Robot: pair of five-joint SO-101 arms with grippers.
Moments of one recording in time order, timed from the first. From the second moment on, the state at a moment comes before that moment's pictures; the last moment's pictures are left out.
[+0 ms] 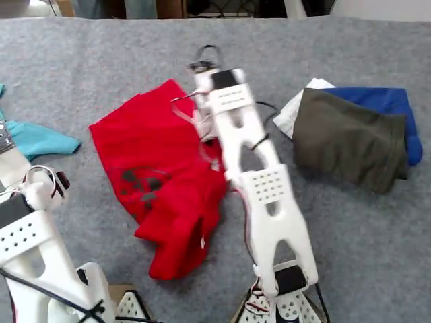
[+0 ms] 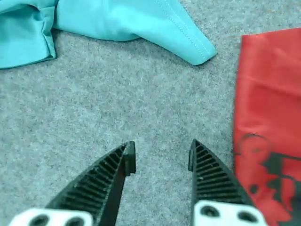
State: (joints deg) left arm -35.8 -50.0 54.8 61.0 -0.1; right arm -15.1 62.7 -62.5 100.5 5.1
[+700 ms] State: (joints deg) left arm -22.8 12.4 9.2 60.3 9.8; right arm -3.8 34.0 -16.0 98.5 14.2
